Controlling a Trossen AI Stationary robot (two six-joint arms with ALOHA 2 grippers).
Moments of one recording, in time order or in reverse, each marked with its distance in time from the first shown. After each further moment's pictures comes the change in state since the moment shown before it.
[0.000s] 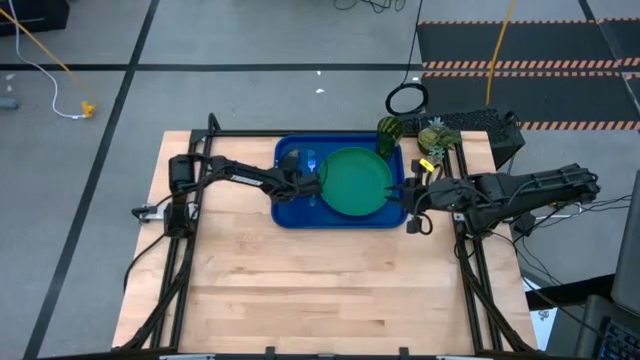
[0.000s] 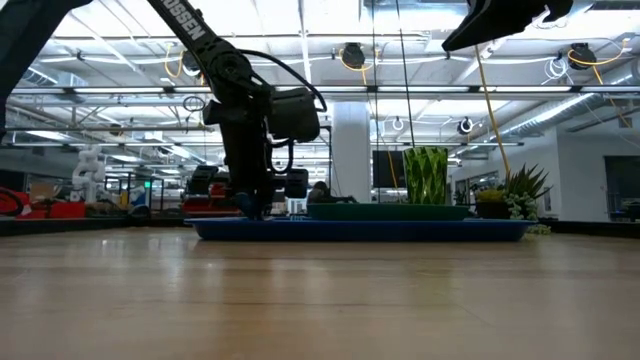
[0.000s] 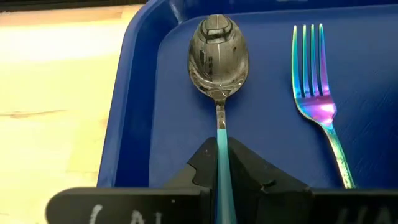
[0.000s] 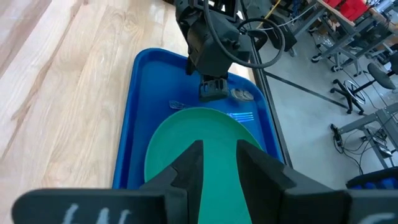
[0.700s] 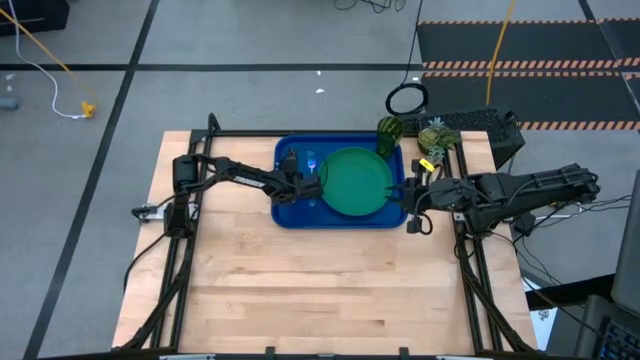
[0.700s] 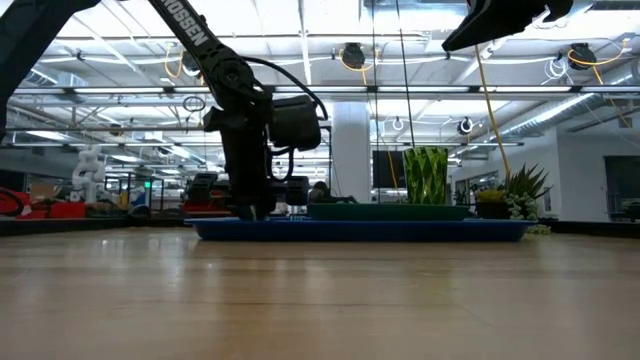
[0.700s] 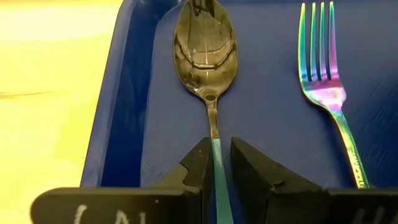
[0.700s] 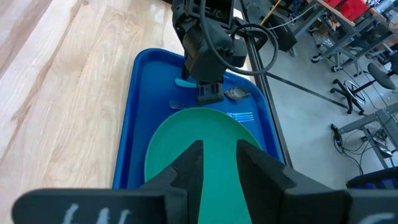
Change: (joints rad) left arm -0.005 0.032 0.000 0.007 0.017 -0.041; right arm 0.000 0.000 0.000 0.000 0.000 0.001
